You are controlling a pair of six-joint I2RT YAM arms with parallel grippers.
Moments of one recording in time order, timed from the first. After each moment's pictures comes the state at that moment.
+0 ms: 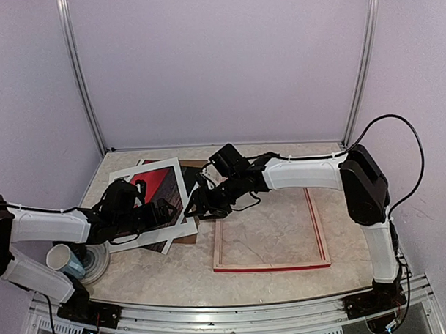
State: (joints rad) left arm -0.61 1.33 0.53 0.16 -0.02 -0.74; right arm 0.90 2.17 1.71 -0.35 -0.53 0.69
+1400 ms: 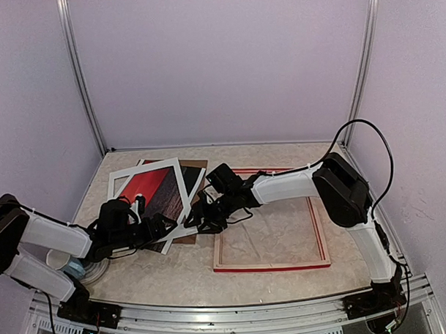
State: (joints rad) left arm -0.56 1.38 0.30 0.52 0.19 -0.82; right arm 0.91 2.34 1.71 -0.20 -0.55 0.95
